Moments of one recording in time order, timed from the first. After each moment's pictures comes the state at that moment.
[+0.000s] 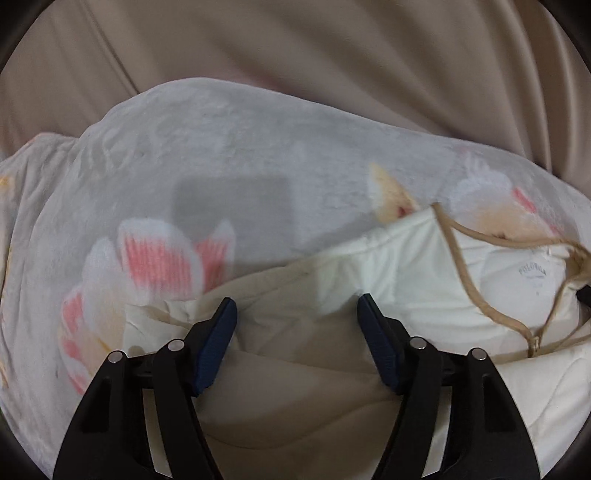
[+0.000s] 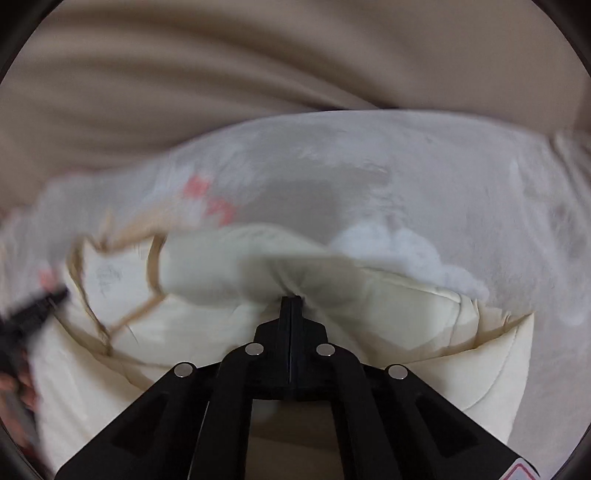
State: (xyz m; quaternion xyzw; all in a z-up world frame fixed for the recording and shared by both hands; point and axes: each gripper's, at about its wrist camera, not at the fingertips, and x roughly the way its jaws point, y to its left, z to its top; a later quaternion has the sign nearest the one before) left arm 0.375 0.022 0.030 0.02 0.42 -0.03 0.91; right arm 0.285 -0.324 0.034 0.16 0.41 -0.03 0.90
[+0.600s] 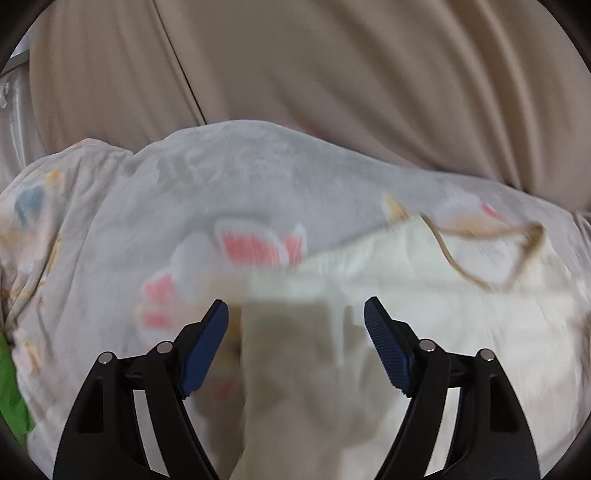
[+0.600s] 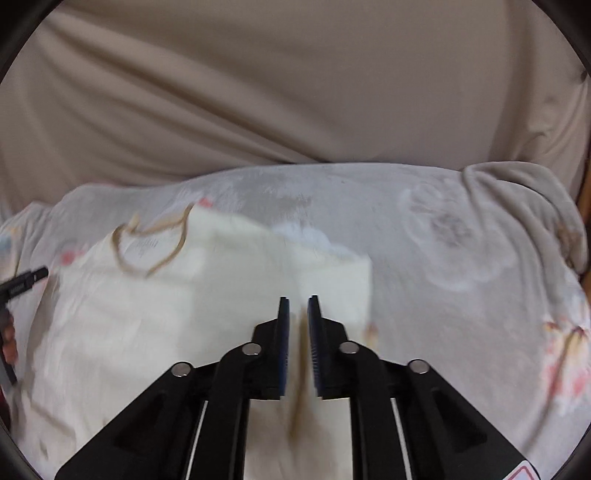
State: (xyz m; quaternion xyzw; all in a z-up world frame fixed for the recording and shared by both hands) left arm 0.277 0.087 0.088 0.02 0.37 -0.05 0.93; right arm 0.106 -0.330 0.096 0.06 0.35 -0.06 0.93
